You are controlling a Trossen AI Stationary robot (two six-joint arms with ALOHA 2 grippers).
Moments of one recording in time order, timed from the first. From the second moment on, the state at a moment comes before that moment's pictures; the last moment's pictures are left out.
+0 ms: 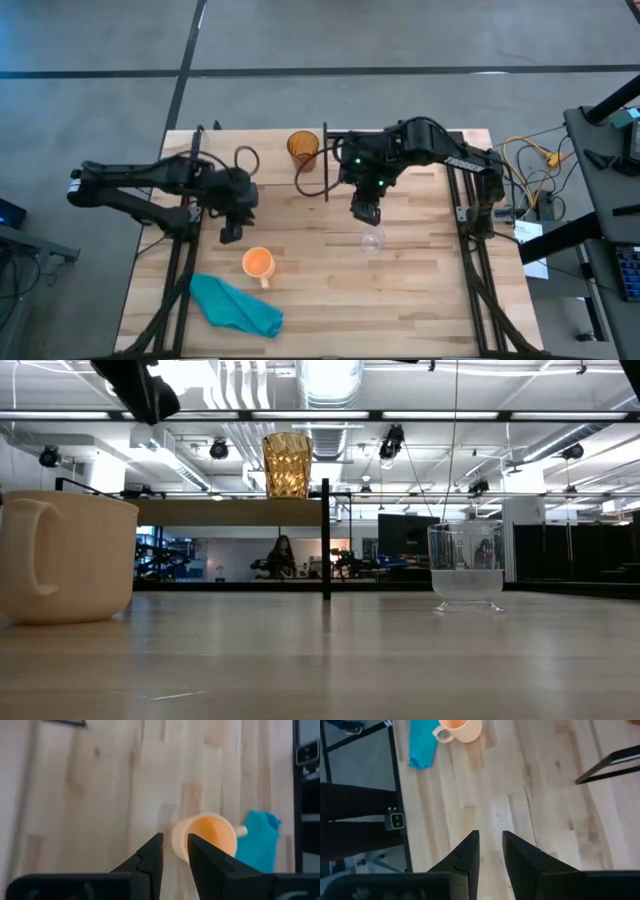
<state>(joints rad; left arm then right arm) -0.01 1.08 1.16 -1.12 0.12 -0.17 -0.03 1.89 2.34 -1.57 -0.26 0.24</state>
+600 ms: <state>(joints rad) -0.24 1.30 1.15 -1.15 0.01 -0.58 0.02 1.89 2.33 -1.57 -0.26 0.23</state>
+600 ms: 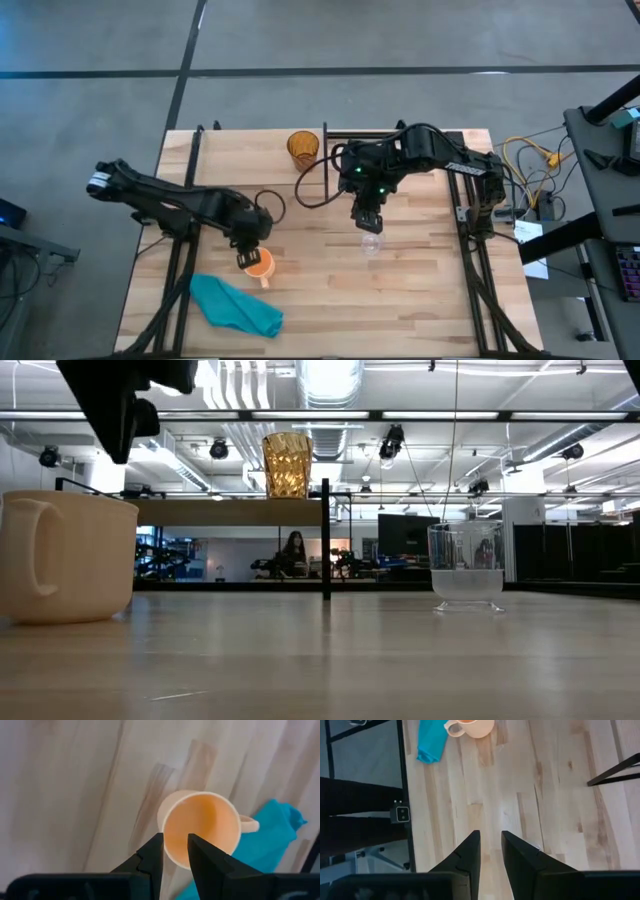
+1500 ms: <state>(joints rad) -0.29 1.46 1.15 -1.16 -0.04 -0.65 0.02 1.89 2.33 -1.57 -0.26 0.20</state>
